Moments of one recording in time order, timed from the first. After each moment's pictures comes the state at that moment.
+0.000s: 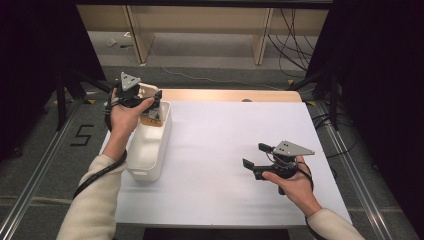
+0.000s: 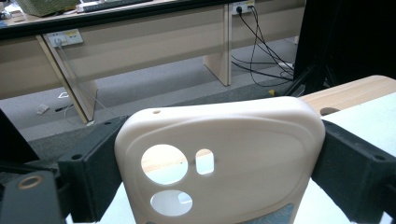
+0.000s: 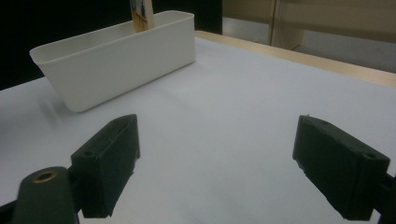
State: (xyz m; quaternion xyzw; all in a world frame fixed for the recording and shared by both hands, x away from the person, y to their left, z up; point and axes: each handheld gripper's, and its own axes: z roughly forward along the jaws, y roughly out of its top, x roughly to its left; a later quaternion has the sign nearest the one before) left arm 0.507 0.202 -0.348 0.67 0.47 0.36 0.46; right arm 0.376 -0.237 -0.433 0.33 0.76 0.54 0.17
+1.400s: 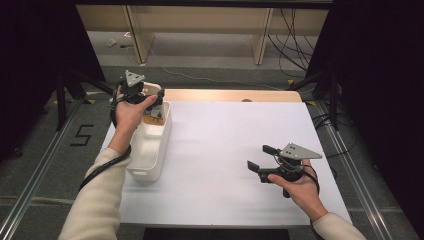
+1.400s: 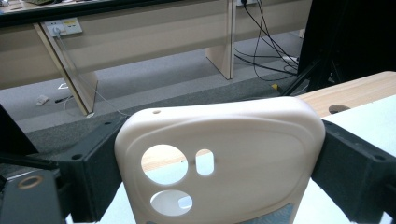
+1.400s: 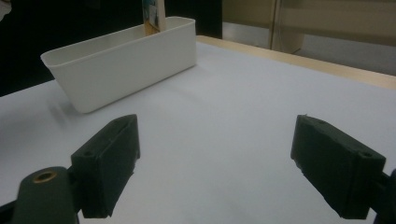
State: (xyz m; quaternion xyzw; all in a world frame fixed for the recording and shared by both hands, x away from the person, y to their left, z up) left arm 0.527 0.196 -0.354 0.67 0.48 0.35 0.45; right arm 0.367 -0.249 -0.430 0.33 0.75 0.55 0.17
